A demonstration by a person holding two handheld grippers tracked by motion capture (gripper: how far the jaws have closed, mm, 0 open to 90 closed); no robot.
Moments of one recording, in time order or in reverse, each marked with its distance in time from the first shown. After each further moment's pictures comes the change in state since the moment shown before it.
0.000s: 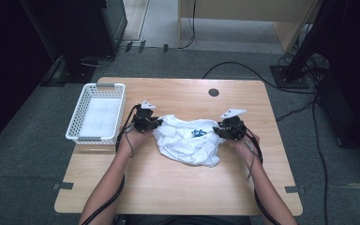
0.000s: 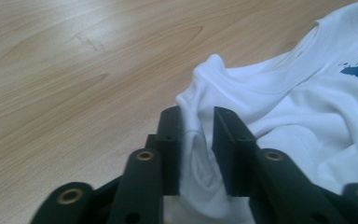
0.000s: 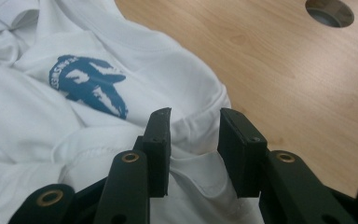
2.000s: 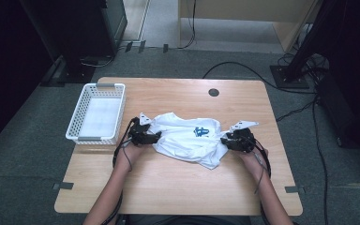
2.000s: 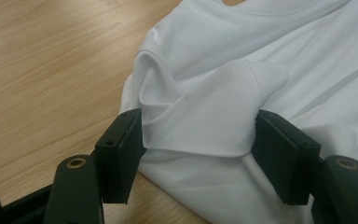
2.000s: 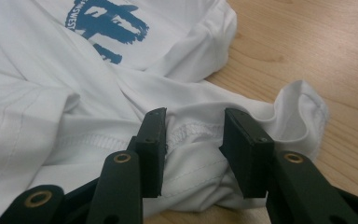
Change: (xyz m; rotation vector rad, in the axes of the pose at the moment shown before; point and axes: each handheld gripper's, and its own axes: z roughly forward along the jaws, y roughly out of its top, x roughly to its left) left arm -0.013 -0.044 -0.007 -0.009 0.131 0.051; right arm -0.004 -0.049 -0.015 0.008 0.020 0.098
